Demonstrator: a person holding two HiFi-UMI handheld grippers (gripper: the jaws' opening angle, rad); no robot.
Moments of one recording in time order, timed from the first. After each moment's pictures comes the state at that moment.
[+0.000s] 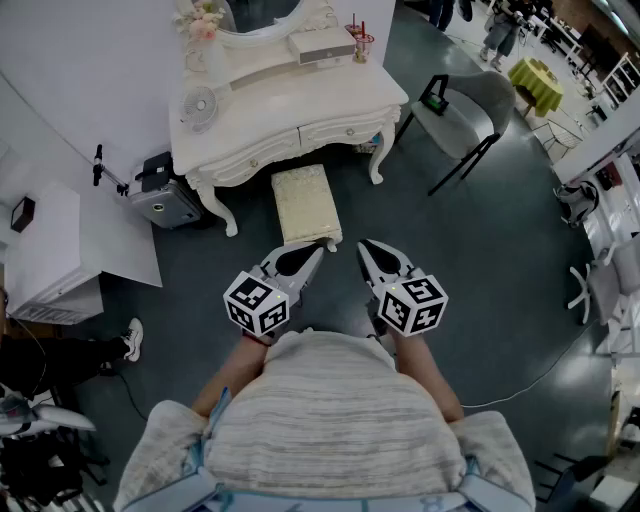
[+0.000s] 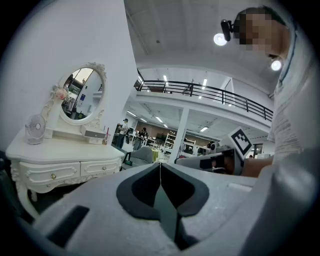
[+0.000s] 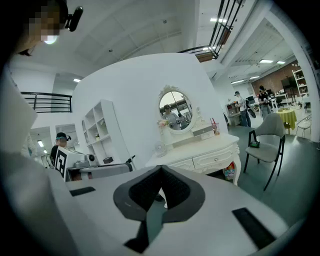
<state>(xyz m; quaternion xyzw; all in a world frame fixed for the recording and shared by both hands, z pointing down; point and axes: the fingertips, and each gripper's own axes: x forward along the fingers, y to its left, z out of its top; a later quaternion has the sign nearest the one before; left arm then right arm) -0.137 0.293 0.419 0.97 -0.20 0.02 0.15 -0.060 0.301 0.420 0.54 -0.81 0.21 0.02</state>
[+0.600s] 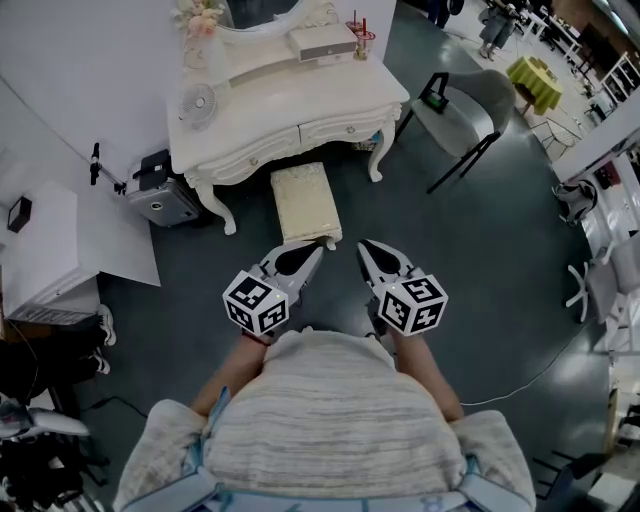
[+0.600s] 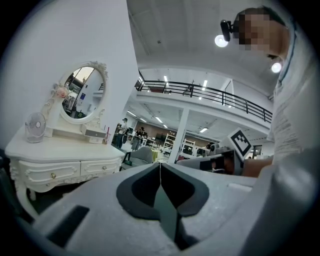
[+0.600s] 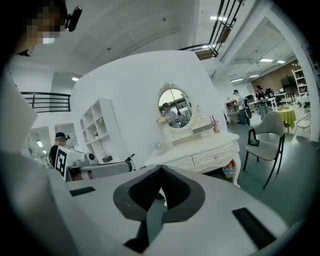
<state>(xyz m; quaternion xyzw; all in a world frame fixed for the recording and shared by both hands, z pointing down) -0.143 0.281 0.423 0.97 -0.20 0.01 0.16 -0.066 0.292 0.428 0.54 -0.81 0.22 0.03</state>
